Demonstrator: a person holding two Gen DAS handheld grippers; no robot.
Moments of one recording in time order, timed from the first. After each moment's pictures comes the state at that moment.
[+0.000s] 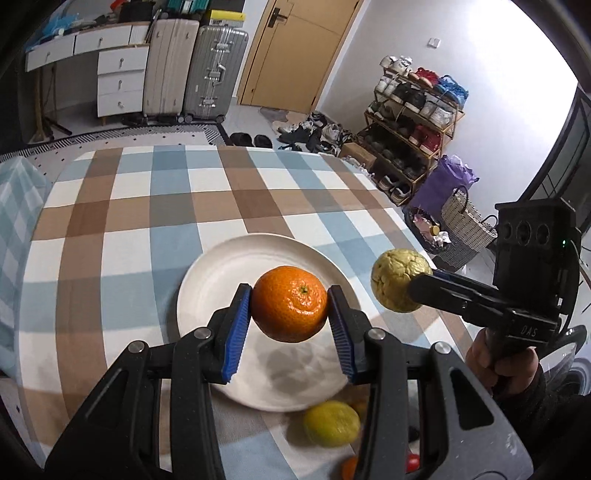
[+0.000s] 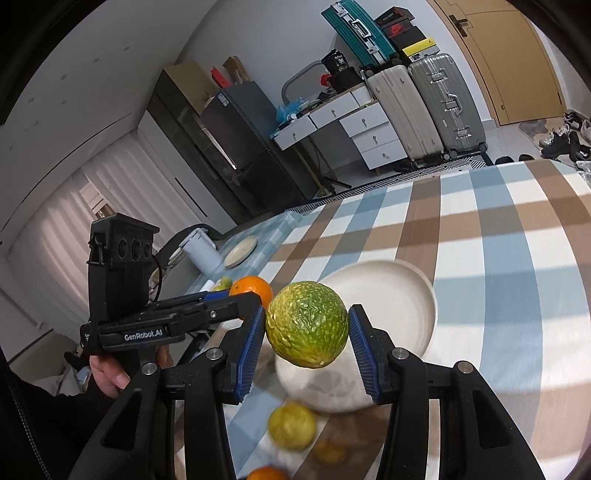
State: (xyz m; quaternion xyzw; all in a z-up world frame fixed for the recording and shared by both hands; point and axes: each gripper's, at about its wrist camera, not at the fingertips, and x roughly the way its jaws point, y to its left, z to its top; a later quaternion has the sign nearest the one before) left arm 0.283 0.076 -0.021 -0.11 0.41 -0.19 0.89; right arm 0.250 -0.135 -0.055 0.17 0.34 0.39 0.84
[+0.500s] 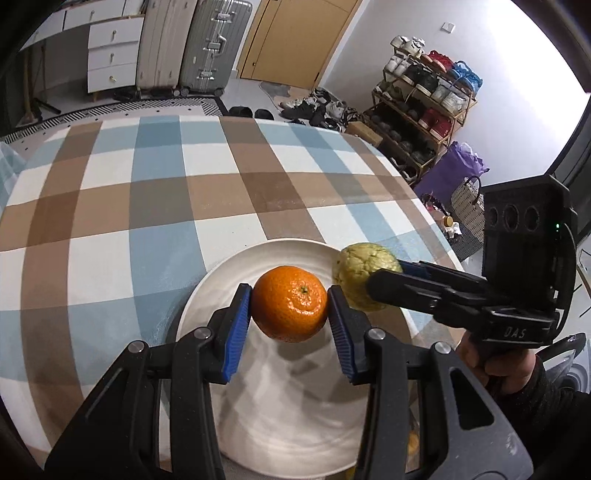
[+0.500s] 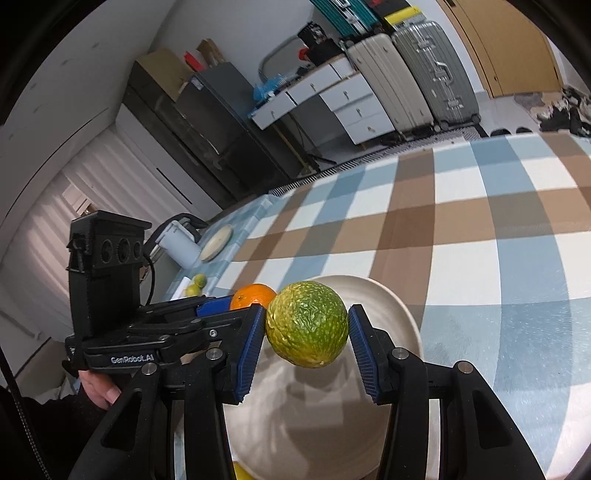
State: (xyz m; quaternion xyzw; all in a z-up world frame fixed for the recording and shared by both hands) left arm 0.368 0.072 -0.093 -0.11 0.45 -0.20 0.86; right arm 0.342 -0.106 -0.103 0.17 0.41 0.38 0.81
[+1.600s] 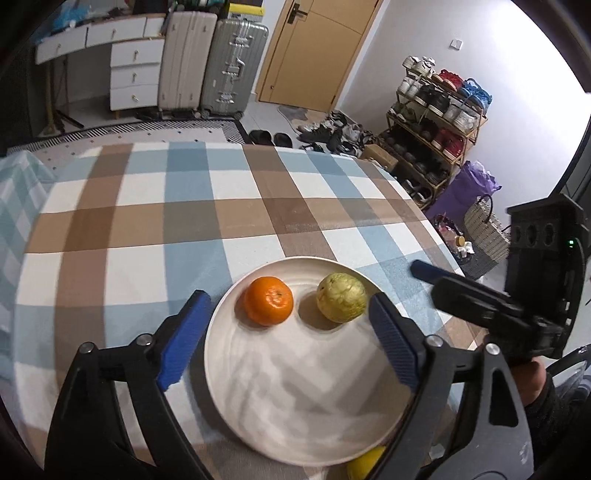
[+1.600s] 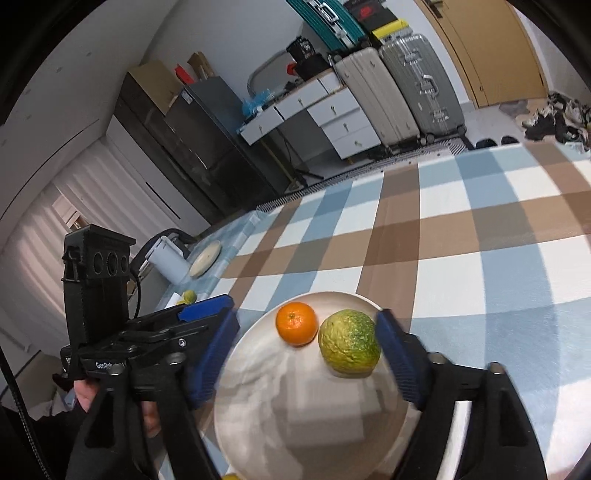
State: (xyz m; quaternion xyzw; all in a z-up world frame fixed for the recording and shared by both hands) left arm 0.334 0.085 -0.065 -0.10 0.41 -0.15 0.89; right arm 0.331 -0.114 -0.089 0.17 0.38 0.35 0.84
